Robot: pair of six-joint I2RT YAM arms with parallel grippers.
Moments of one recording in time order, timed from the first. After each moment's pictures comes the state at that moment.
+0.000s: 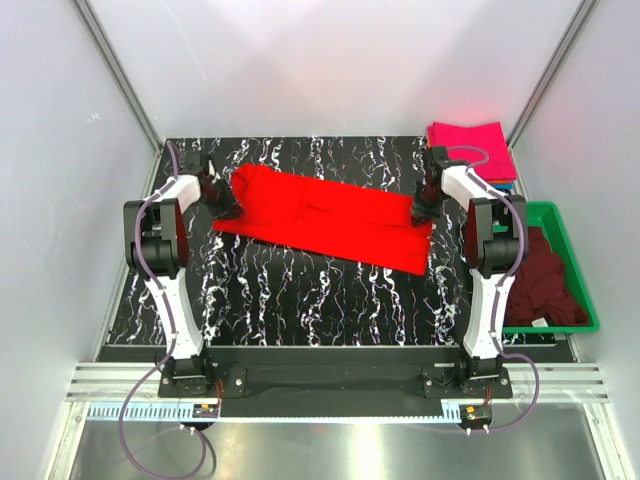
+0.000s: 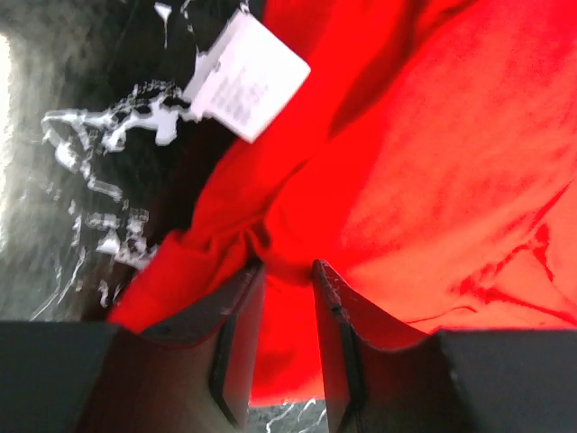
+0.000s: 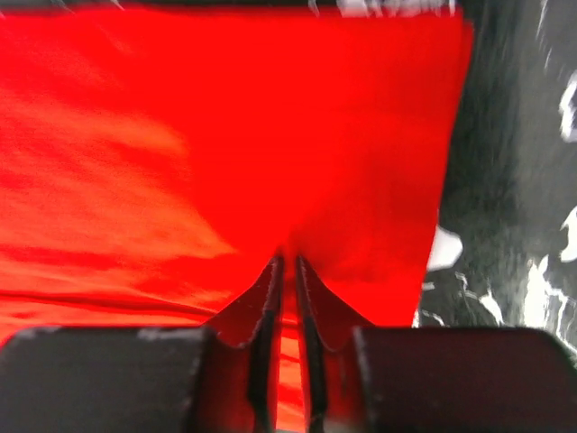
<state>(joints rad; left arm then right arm) 0.07 2.11 1.52 -0.52 0.30 -0.50 0.10 2.17 1.66 -0.75 -0.06 0.41</state>
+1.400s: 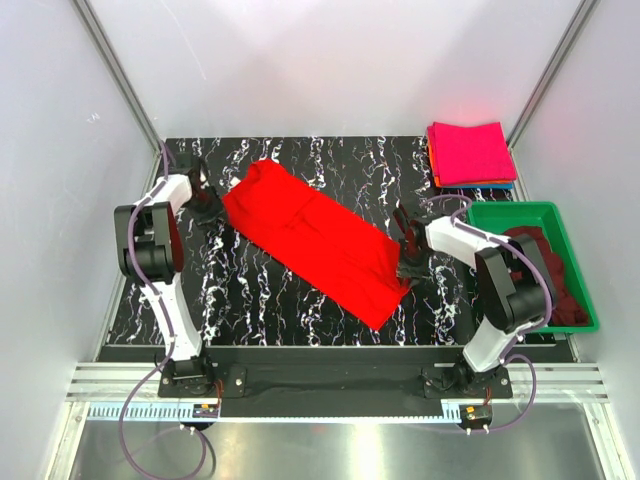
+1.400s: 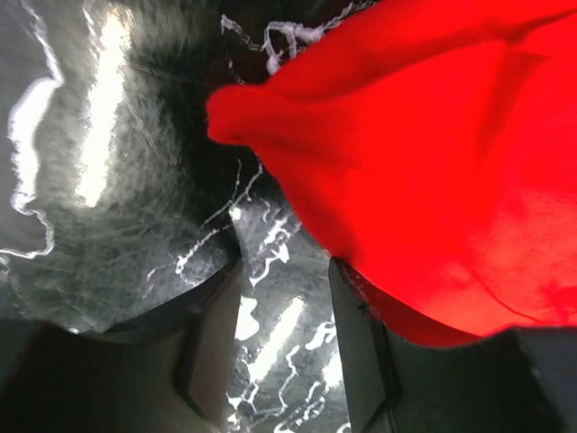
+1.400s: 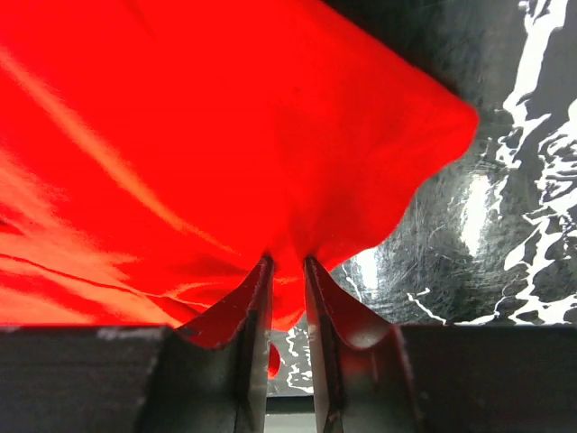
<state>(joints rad) 0.11 2.06 1.50 -0.68 0.13 -0.38 0.38 1.72 1.03 -0.75 0.03 0.58</state>
